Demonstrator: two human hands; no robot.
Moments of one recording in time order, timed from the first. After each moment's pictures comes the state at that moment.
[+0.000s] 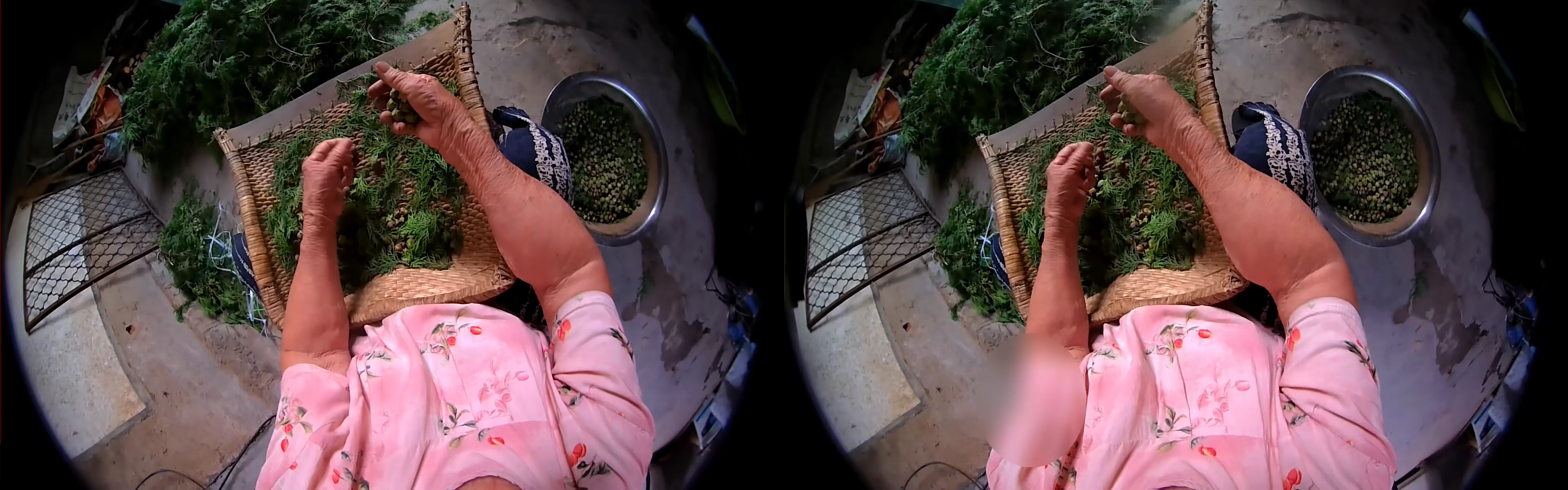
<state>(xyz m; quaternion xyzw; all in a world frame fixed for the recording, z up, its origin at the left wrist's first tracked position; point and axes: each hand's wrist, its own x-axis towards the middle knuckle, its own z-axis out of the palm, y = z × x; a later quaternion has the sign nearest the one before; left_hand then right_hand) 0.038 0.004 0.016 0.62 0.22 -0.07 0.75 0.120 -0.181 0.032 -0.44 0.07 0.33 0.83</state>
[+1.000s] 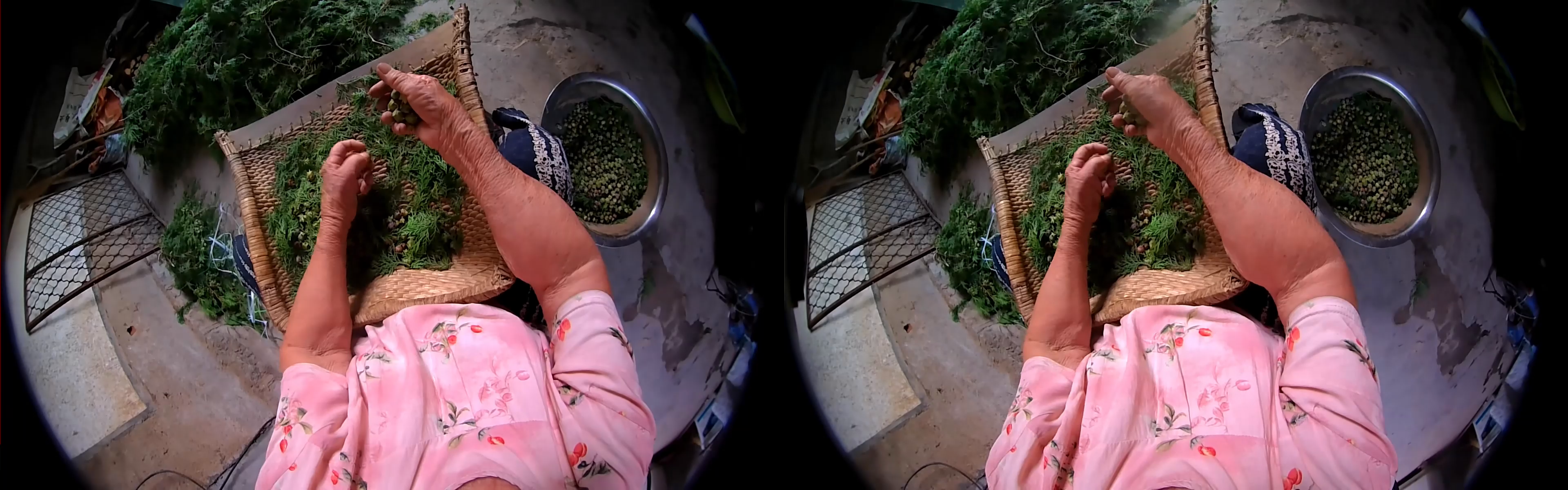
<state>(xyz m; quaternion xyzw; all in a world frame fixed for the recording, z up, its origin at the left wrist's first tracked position) 0.034 -0.011 0.003 0.69 0.21 -0.09 0.69 0.121 -0.180 0.029 -0.45 0.07 0.32 0.83</state>
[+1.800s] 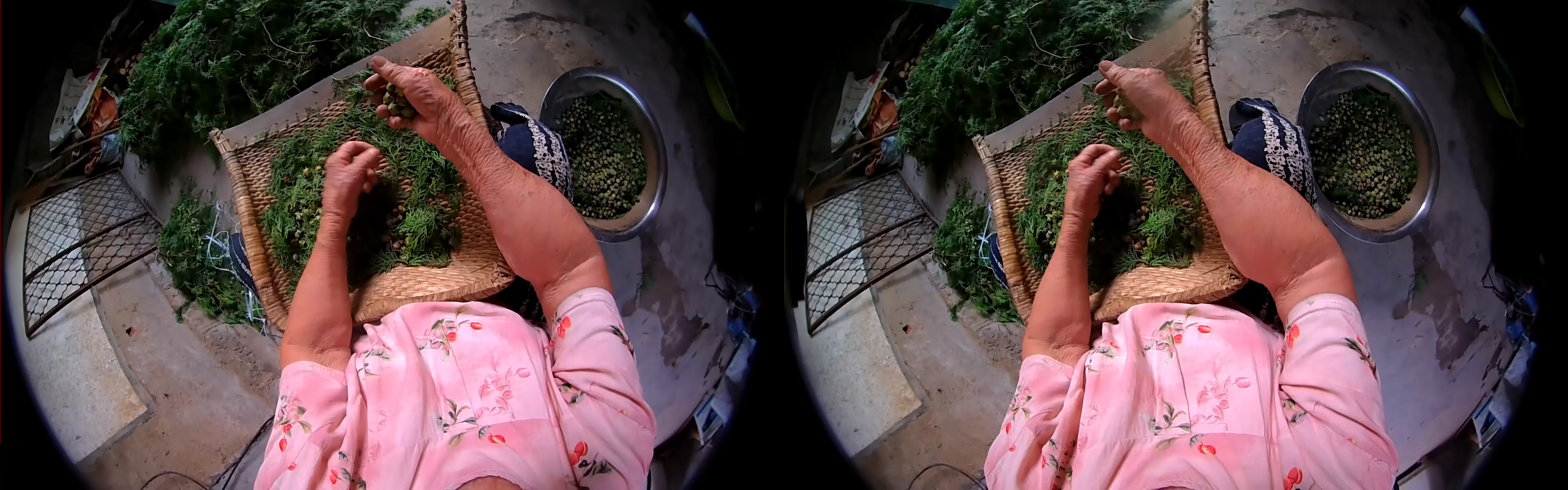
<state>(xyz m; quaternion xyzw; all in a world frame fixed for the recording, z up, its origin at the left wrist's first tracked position) 0.034 -0.014 -0.006 0.72 0.18 -0.13 0.65 0.123 -0.180 0.028 -0.44 0.05 0.31 0.84</state>
